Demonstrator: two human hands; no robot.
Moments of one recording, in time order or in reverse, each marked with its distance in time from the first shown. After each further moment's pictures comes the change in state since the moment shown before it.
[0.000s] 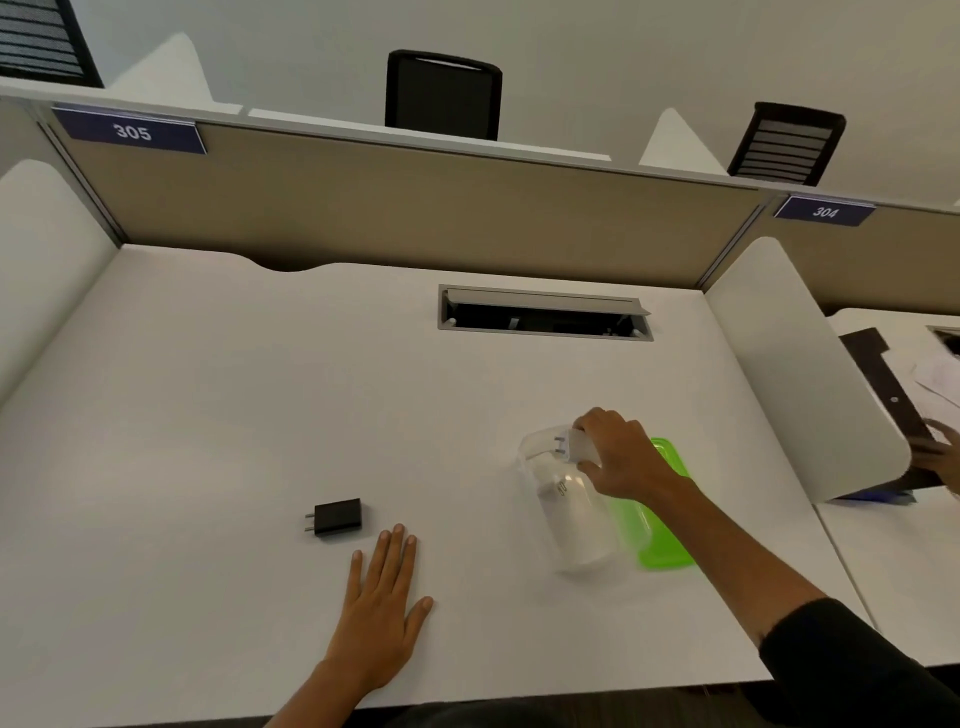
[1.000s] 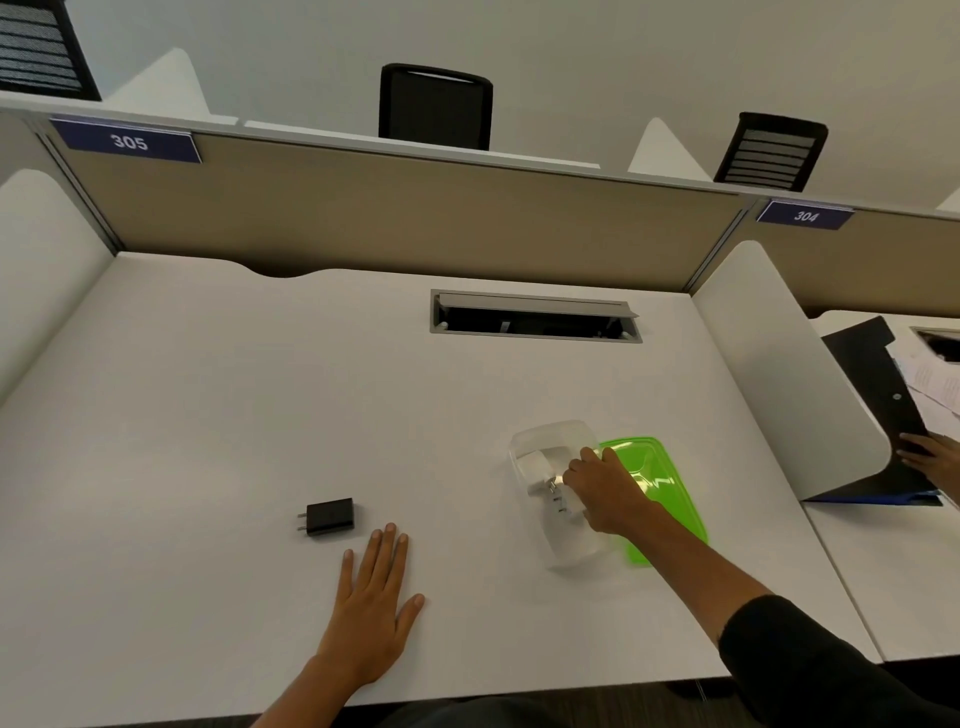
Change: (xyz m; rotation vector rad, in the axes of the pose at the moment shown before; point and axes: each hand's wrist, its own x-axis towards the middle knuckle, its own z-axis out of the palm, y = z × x) left_hand 0.001 -0.001 0.002 -0.009 0.007 0.007; right_hand -0.027 -0.012 0.027 -0.538 -0.326 -0.108
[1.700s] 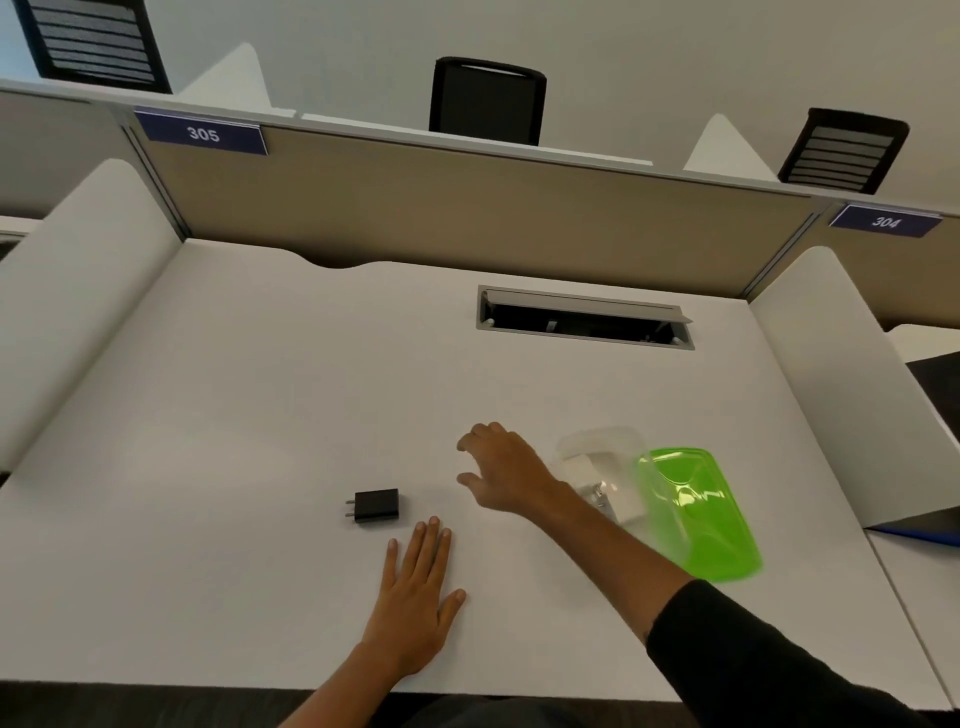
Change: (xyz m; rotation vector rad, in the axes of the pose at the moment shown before) left_hand -0.001 0.003 -0.007 0.009 -0.040 -0.009; right_hand 0.078 -0.140 -0.108 0.629 0.348 -0.189
